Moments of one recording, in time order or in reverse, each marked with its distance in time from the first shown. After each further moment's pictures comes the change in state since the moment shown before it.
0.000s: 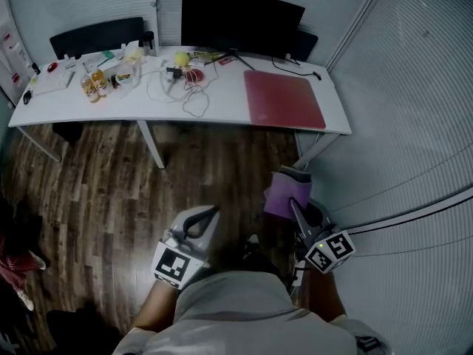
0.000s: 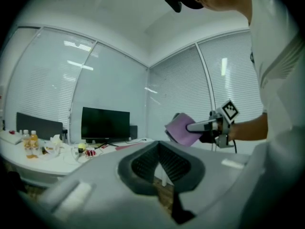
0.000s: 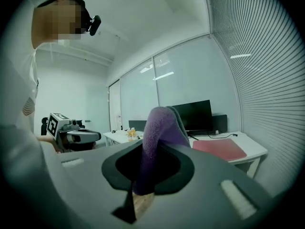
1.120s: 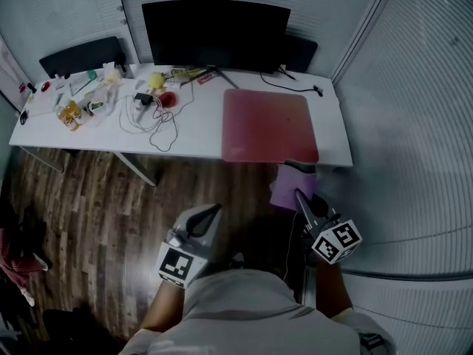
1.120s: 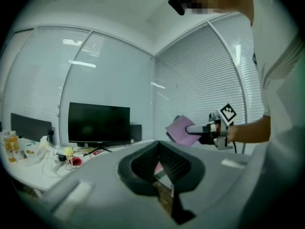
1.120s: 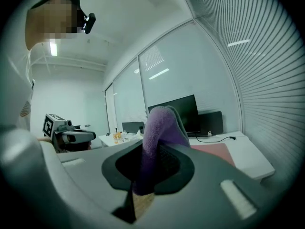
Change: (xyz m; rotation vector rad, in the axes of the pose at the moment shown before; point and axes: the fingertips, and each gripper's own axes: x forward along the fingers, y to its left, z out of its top) left arm 0.317 0.033 0.015 0.000 0.038 0.117; right arm 0.080 -0.336 0.029 0.069 0.013 0.080
